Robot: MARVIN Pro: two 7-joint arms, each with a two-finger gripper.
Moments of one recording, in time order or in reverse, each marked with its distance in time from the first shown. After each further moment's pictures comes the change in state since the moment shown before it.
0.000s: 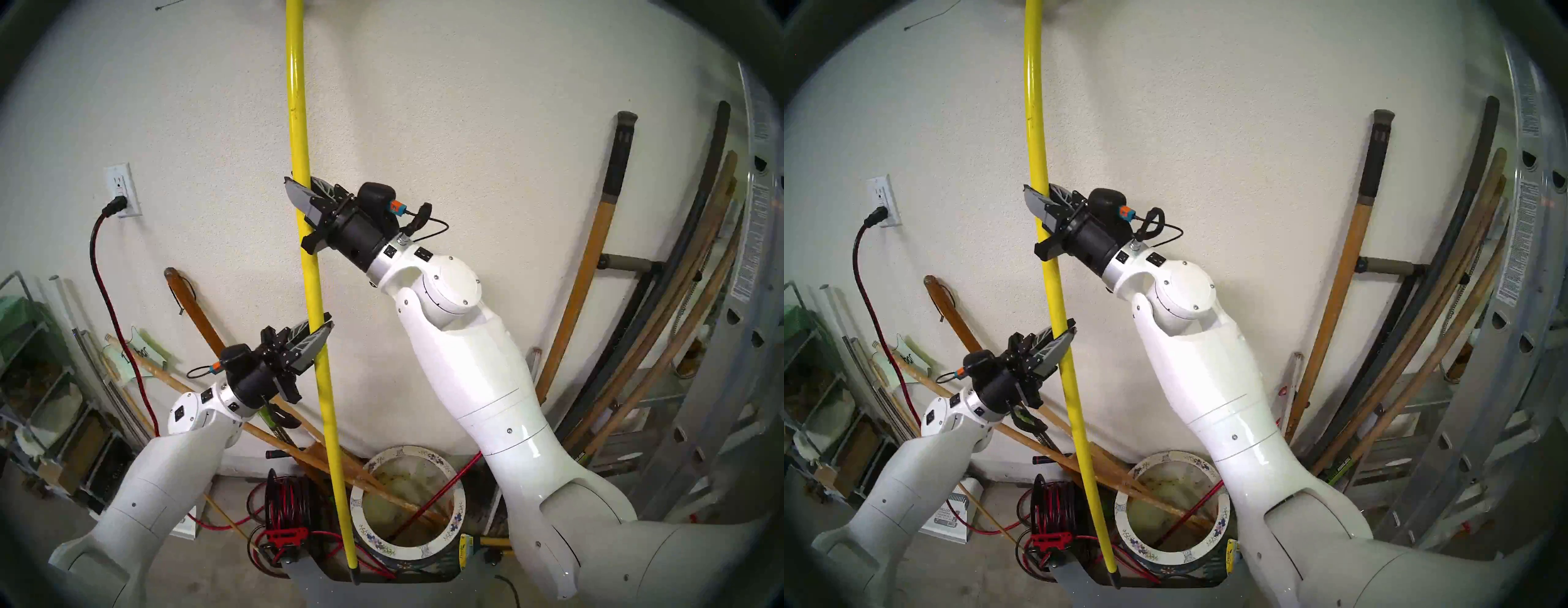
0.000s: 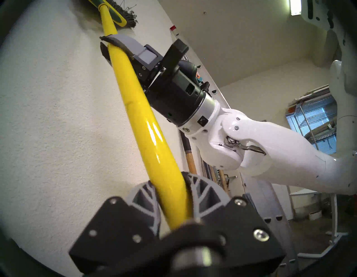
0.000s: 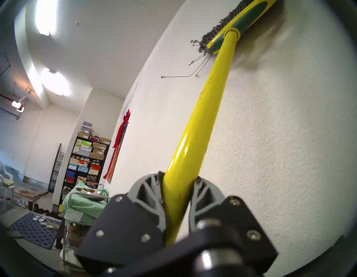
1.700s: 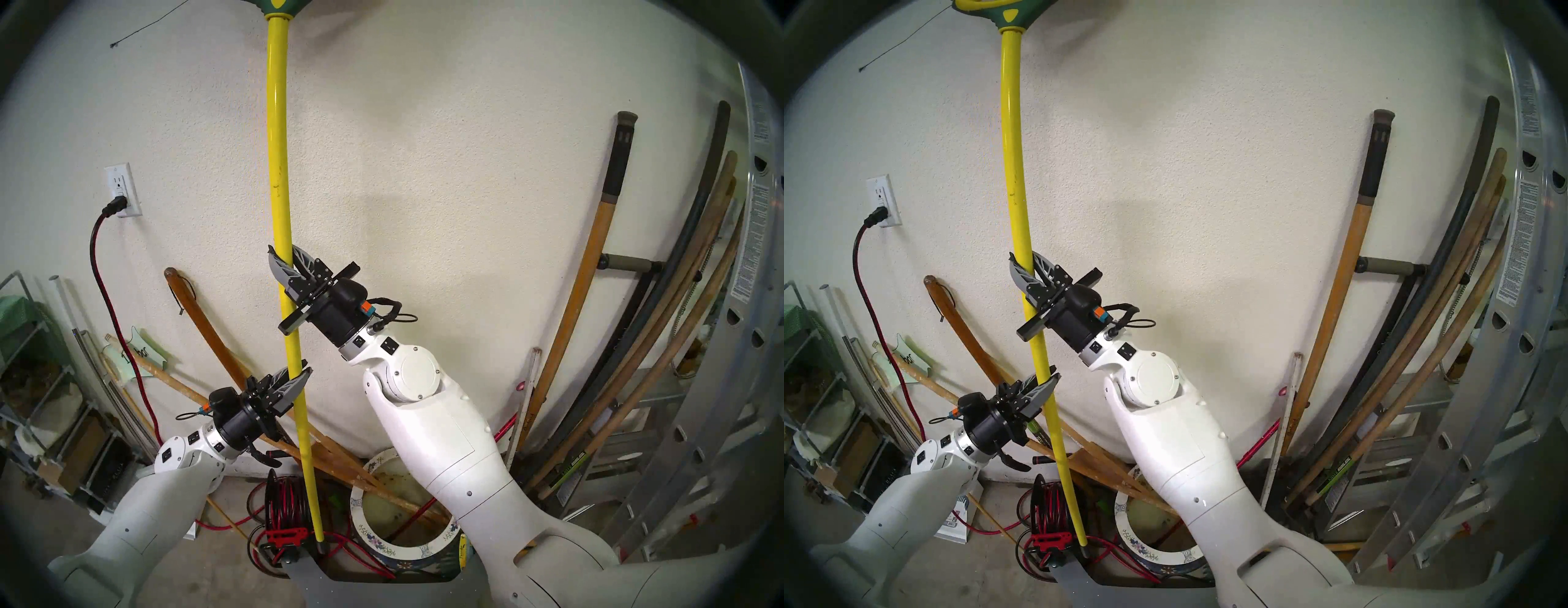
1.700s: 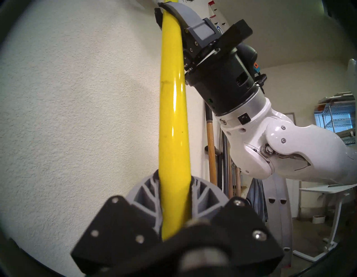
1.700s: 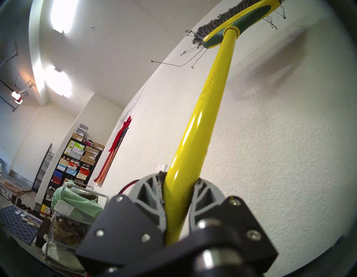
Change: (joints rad) left arm 0.076 -0.012 0.021 0.217 -0.018 -0.026 -0.005; right arm -0.212 -0.051 -0.062 0.161 -0.170 -0.506 -0.026
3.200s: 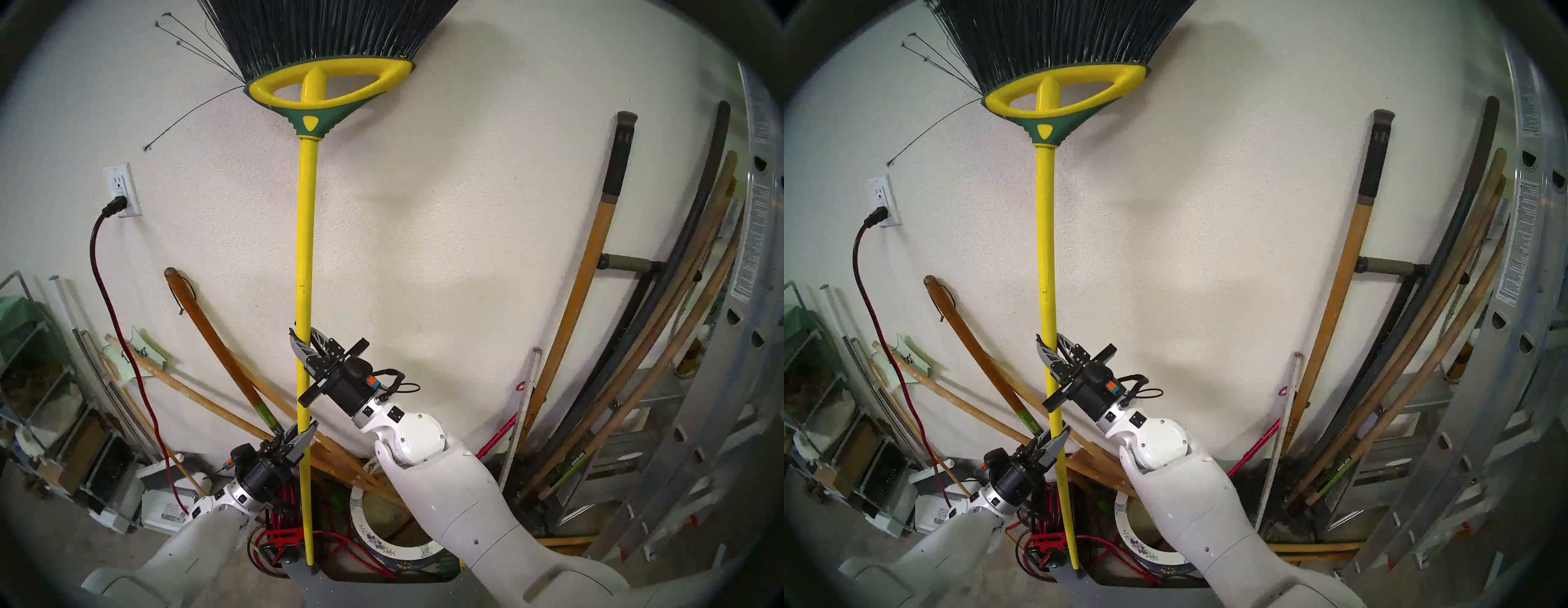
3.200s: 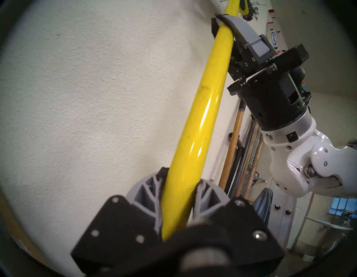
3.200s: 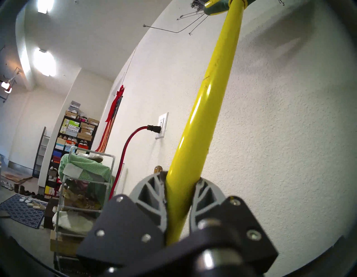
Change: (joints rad) left arm -0.080 -0.194 0.049 0.498 -0.131 -0.007 -0.158; right arm -0.134 0.068 -0.036 0.122 -0.043 -0.072 -0.063
